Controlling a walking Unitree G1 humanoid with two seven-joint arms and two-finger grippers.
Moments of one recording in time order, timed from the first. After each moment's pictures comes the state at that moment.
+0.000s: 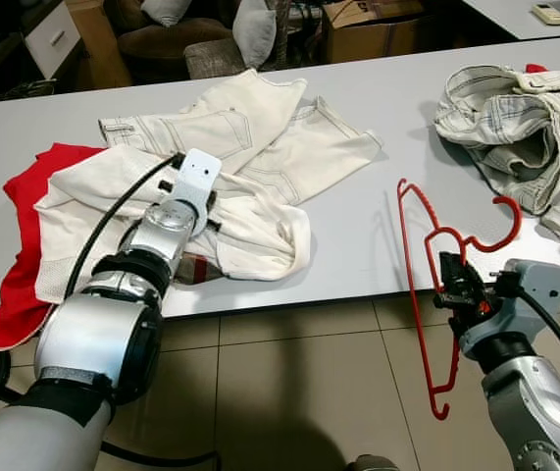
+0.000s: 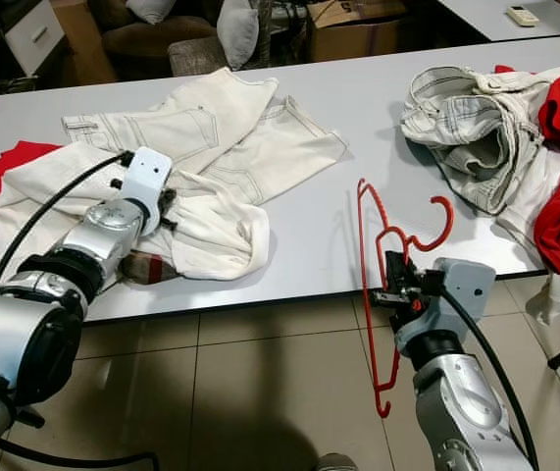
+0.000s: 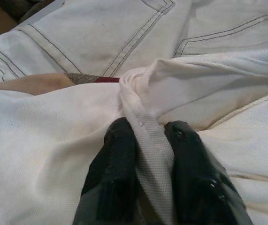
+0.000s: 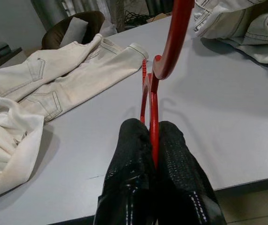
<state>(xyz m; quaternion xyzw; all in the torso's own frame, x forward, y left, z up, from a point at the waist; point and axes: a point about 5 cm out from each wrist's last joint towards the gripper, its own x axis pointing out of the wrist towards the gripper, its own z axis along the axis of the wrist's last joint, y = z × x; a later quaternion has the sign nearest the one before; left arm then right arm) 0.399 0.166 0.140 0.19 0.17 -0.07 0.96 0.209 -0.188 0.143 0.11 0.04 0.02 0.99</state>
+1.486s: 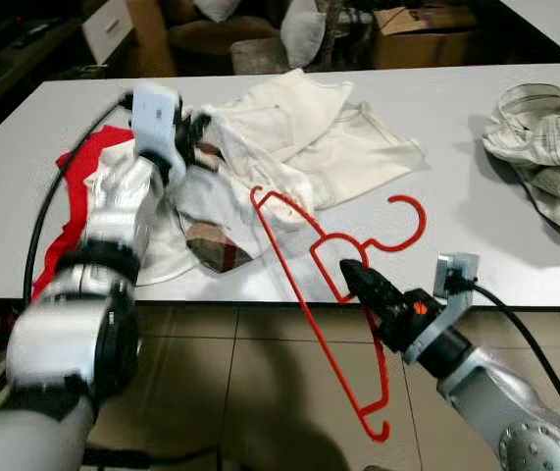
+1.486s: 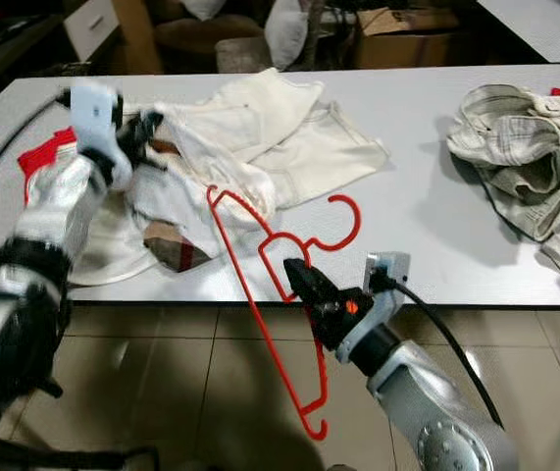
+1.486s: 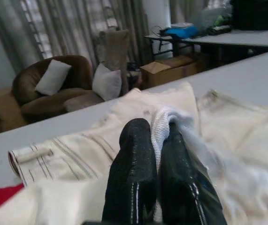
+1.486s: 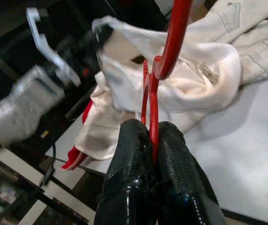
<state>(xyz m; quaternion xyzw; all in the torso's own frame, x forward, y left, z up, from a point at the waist) 0.397 0.186 0.199 0.09 -0.07 -0.18 0.98 0.213 -0.132 0.148 0.29 0.09 0.31 0.90</state>
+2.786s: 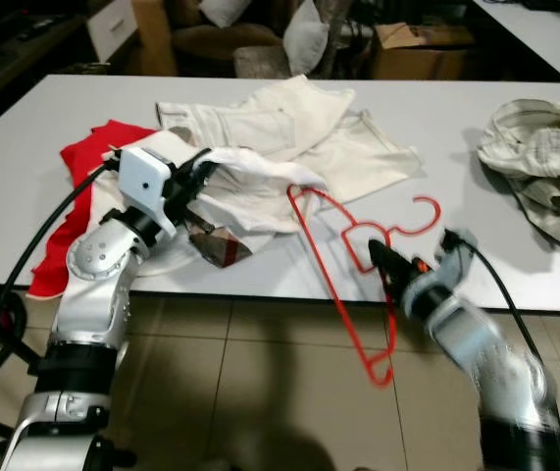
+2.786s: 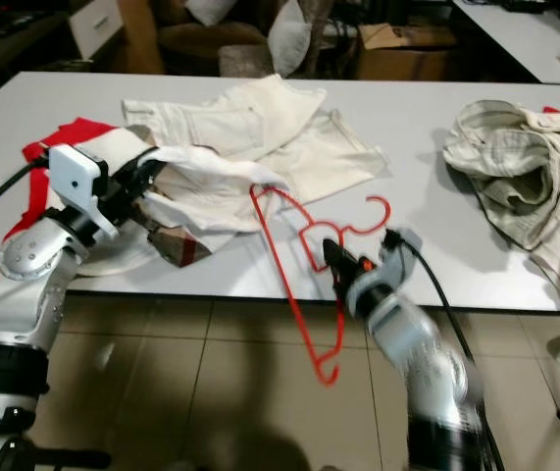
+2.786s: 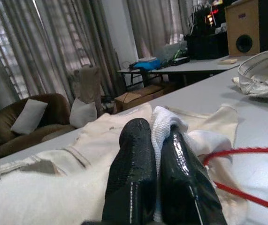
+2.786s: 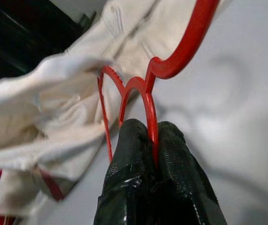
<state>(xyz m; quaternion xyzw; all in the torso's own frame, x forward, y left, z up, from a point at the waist) 0.332 0.182 0.192 0.11 -0.14 -0.25 0.95 0.295 -0.159 0.125 0.36 0.15 0.12 0.91</state>
